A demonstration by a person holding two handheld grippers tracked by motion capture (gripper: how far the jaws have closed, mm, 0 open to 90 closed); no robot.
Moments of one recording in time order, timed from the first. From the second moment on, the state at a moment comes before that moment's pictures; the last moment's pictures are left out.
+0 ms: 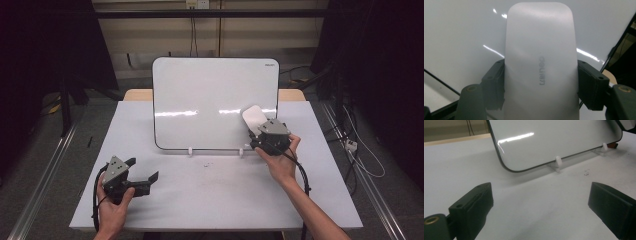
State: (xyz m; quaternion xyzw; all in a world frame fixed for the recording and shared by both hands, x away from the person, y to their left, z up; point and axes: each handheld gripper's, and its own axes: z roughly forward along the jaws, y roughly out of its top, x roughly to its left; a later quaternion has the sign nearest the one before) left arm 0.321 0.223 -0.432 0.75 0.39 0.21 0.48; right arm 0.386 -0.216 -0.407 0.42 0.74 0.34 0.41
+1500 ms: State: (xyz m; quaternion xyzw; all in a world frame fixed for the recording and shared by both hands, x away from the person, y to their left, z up) left arm 0.322 0.222 -0.432 0.75 0.39 0.22 0.48; right arm 0.367 -0.247 -0.414 0.46 0.73 0.39 0.33
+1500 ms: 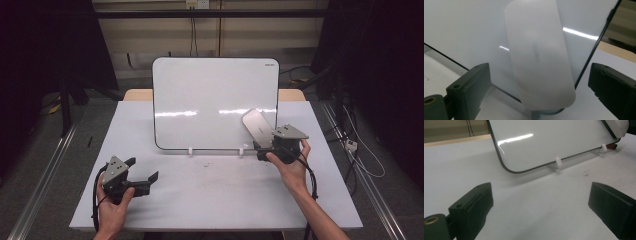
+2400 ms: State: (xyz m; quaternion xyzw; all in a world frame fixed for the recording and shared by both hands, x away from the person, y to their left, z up) left arm 0.318 0.224 -0.429 0.74 0.40 0.22 0.49; right arm 0.306 -0.285 -0.440 0.51 0.70 0.40 0.30
